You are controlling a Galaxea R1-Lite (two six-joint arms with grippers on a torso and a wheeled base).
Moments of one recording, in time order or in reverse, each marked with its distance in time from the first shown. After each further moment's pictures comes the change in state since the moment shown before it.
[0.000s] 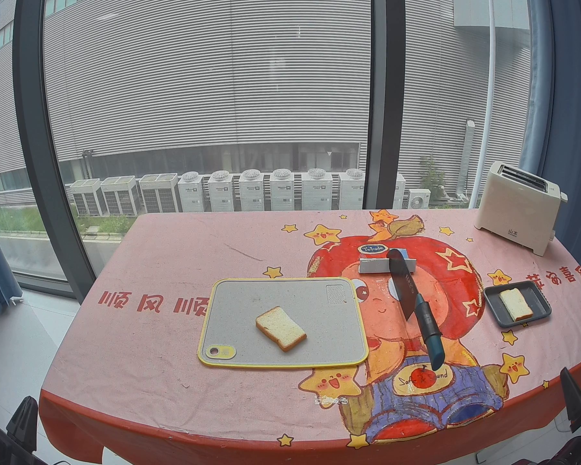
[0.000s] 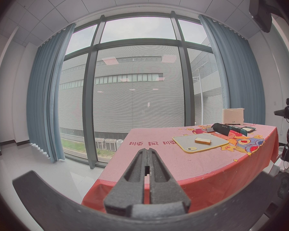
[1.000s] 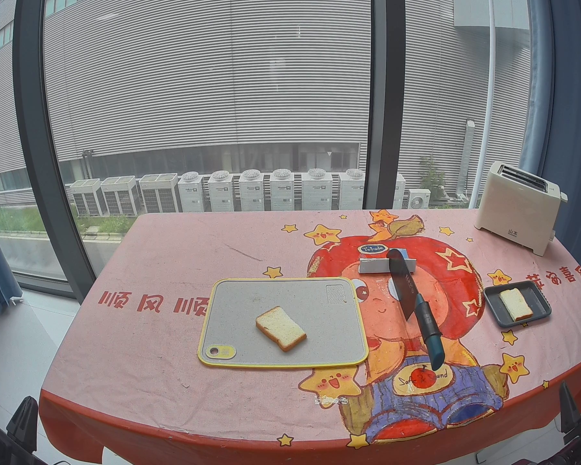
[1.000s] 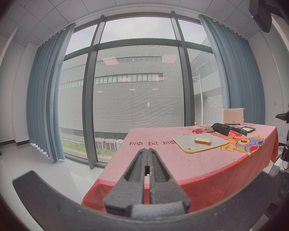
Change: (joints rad) left arm 0.000 0.000 0.000 0.000 0.000 0.000; right arm -0.186 -0.193 0.023 0.134 0.076 -0.136
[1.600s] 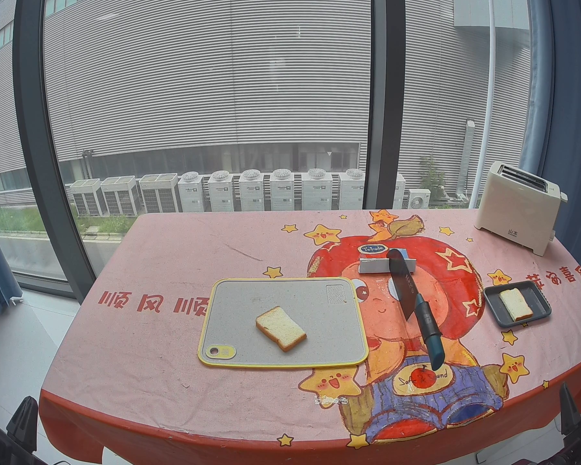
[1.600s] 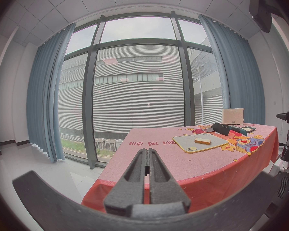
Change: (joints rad) left arm 0.000 0.000 0.000 0.000 0.000 -0.001; right arm 0.005 -0.025 0.000 0.000 0.019 0.002
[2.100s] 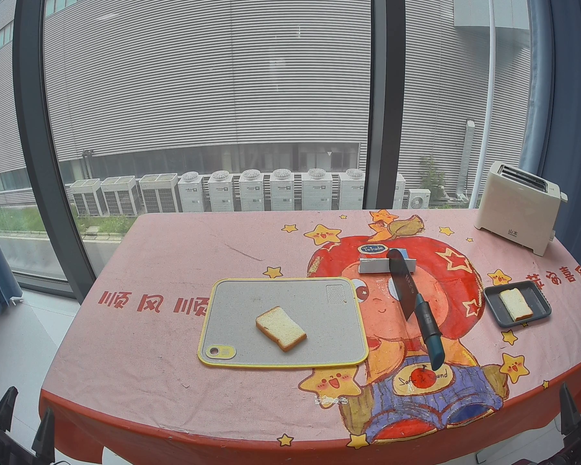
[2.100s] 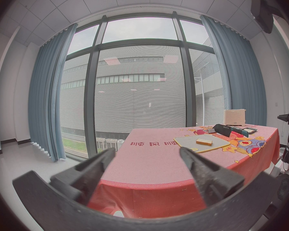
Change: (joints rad) left arm 0.001 0.000 0.000 -0.003 0.015 -0.007; right arm 0.000 0.000 0.000 0.000 0.000 0.000
